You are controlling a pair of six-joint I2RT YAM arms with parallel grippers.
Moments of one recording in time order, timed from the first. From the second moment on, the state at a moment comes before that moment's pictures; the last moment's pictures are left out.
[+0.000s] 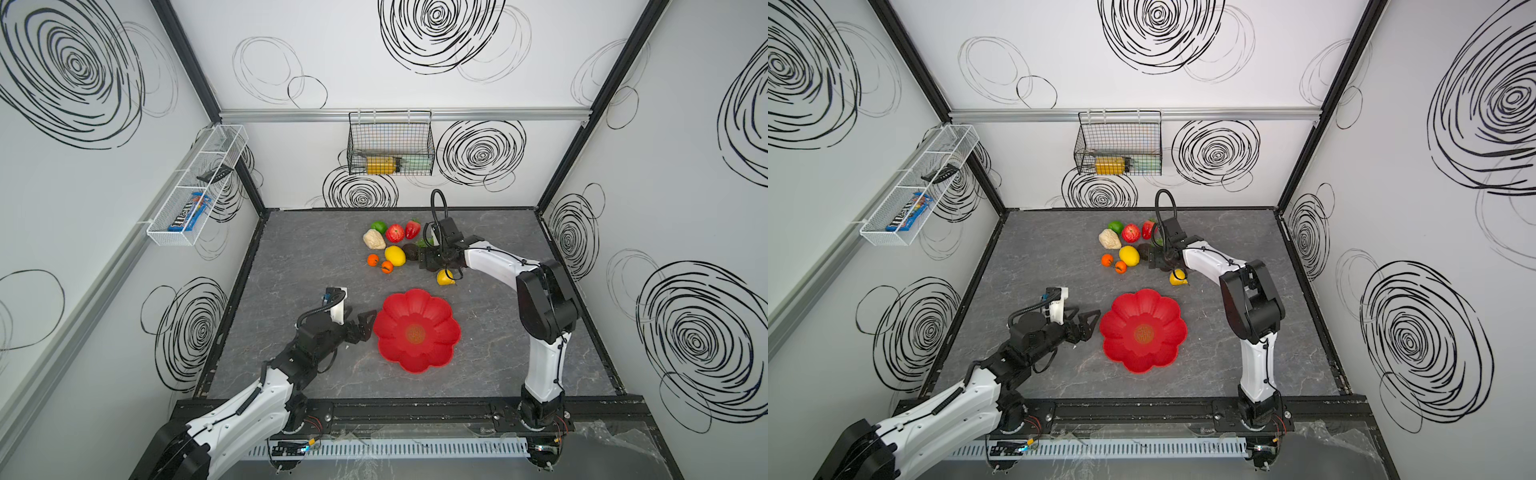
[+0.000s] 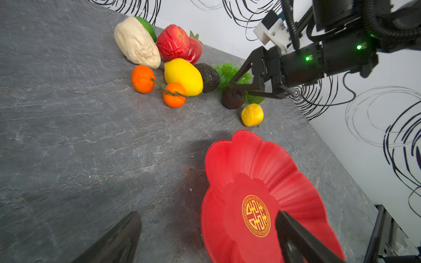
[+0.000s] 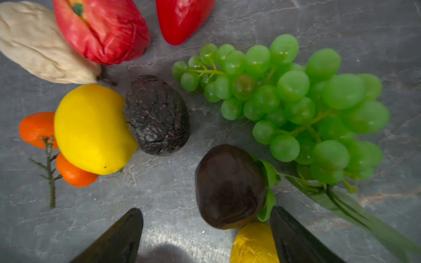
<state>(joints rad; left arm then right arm) -0.52 0.79 0.16 0.28 0.08 -0.49 0.47 1.99 1.45 -0.47 0.05 0.39</state>
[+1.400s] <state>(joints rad) -0.50 0.83 0.18 0.26 0.10 -0.55 0.59 1.83 1.28 -0.39 0.18 0.24</state>
